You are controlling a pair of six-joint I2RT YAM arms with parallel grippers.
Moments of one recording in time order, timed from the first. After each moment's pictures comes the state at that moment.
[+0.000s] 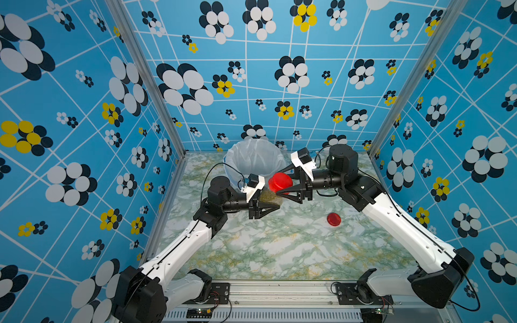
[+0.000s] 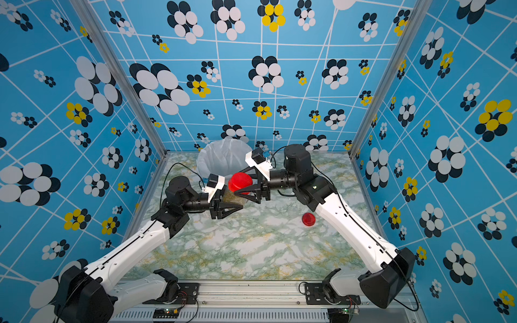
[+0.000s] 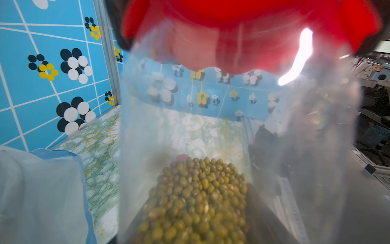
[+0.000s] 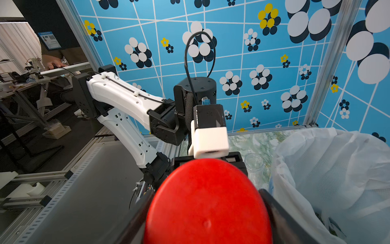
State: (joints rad) left arm -0.44 1.14 0.80 0.28 1.01 -0.04; right arm 0.63 1.35 1.43 -0.28 -0.90 -0.06
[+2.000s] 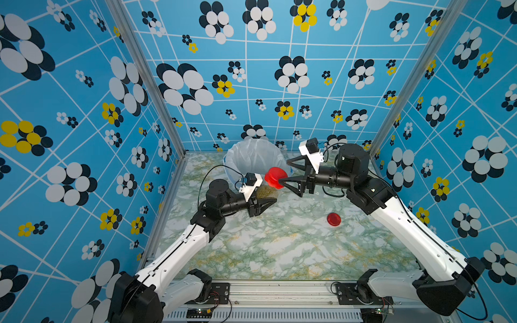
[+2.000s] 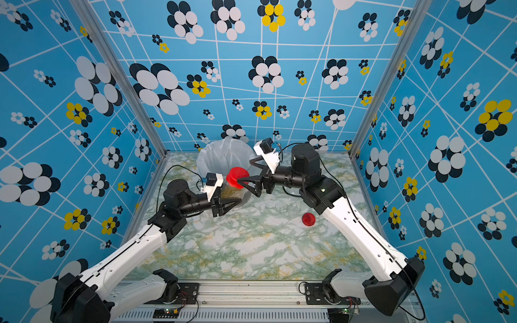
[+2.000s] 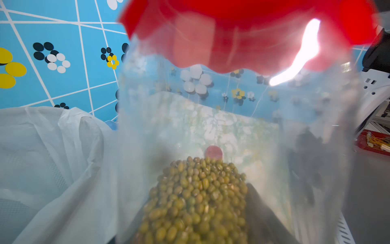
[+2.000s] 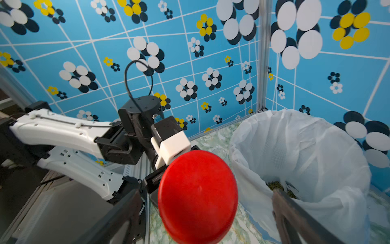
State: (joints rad) left arm -0.44 1.09 0.77 0.21 0.77 0.00; right arm 0.61 1.27 1.42 -0.31 -0.55 0.08
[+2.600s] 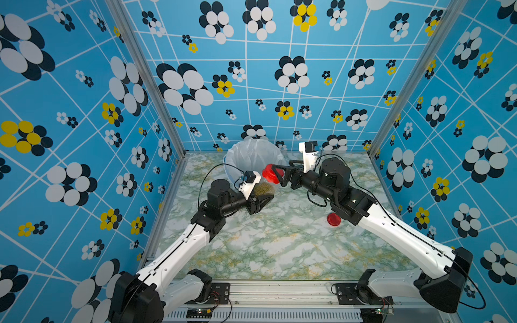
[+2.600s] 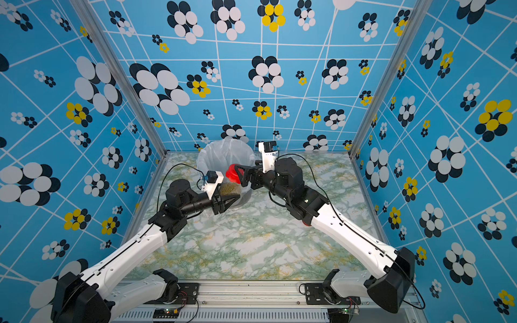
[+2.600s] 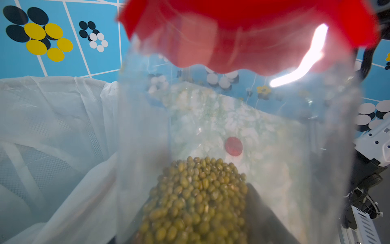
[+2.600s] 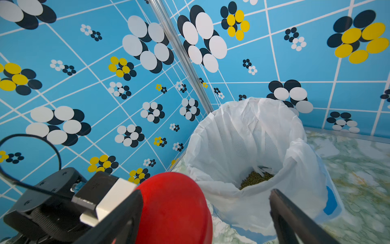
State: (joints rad) left arm -0.45 1.09 0.77 0.15 0.63 0.00; right arm 0.78 1.31 1.28 -0.08 0.02 0.45
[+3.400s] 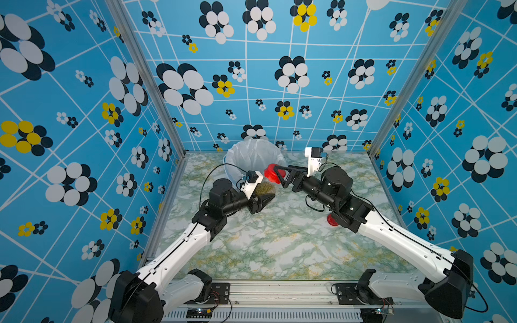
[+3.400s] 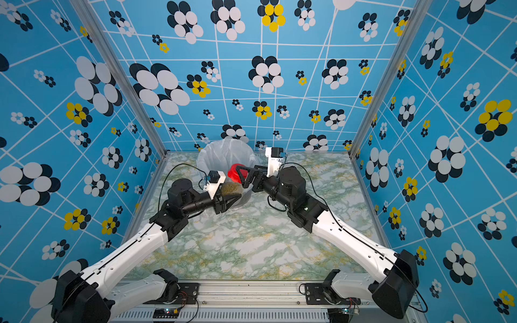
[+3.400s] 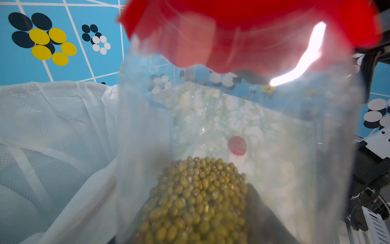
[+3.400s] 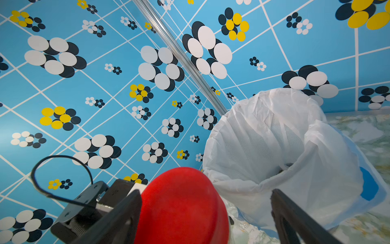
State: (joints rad) left arm -0.47 1.10 0.79 0.13 0.59 0.03; right arm 0.78 1.26 1.13 0.11 -0.03 0.64
